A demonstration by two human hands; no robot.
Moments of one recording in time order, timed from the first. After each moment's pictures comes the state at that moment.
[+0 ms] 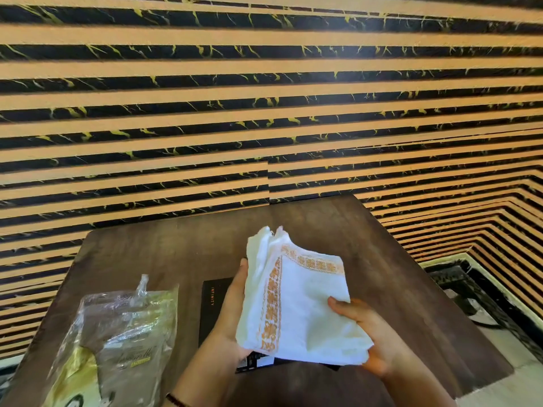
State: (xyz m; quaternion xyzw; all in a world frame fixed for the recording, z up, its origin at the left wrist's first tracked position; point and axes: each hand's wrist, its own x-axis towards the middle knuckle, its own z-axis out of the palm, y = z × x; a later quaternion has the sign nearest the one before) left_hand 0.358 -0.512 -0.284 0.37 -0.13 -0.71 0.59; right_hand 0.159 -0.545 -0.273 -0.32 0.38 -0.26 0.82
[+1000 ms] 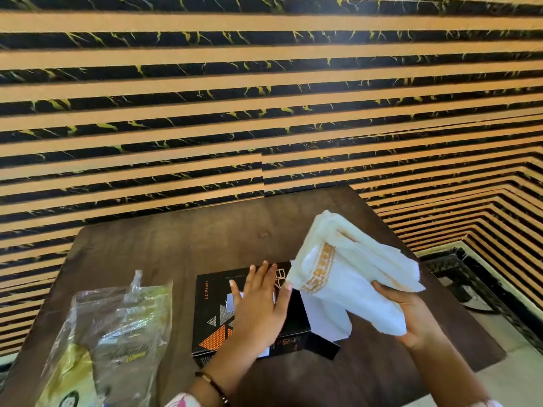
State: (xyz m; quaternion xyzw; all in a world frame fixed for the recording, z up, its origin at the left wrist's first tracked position) left_hand 0.331 -0.530 -0.335 0.74 -0.60 -0.21 0.24; right_hand 0.091 -0.582 -0.303 -0.29 0.40 -0.42 0.77
